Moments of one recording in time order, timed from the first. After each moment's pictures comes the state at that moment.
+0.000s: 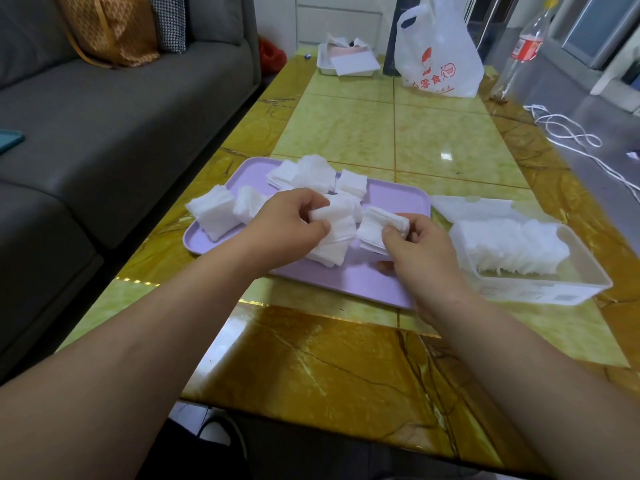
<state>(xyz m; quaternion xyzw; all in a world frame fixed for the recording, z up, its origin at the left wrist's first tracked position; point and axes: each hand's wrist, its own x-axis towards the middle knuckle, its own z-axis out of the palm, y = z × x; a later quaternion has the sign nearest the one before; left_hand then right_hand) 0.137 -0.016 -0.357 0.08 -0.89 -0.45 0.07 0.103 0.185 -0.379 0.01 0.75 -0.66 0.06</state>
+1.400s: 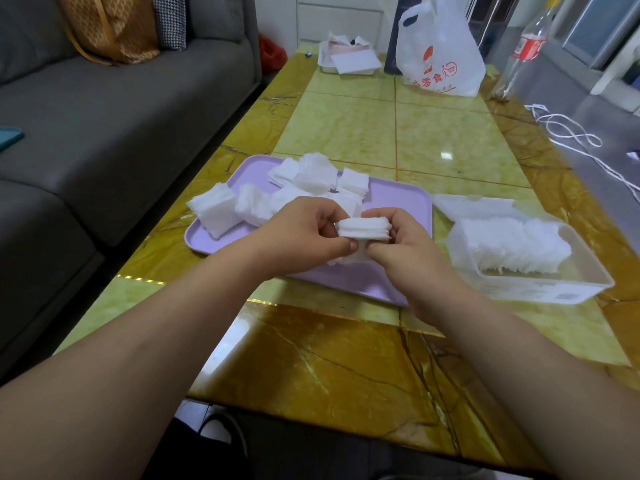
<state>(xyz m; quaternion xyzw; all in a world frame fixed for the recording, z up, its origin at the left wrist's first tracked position) 0.140 -0.007 -0.359 -0.02 -0.87 -0.49 0.00 0.114 0.176 -0.370 -0.10 0.78 -0.60 0.13</state>
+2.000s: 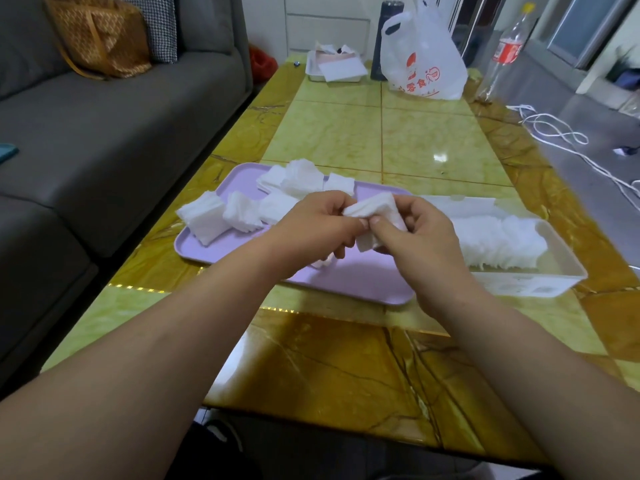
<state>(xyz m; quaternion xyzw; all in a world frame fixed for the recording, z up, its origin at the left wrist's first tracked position) 0.134 0.032 -0.334 0.02 -0.83 -0.55 -0.02 0.118 0.199 -0.344 -0.08 0.78 -0.62 0.01</state>
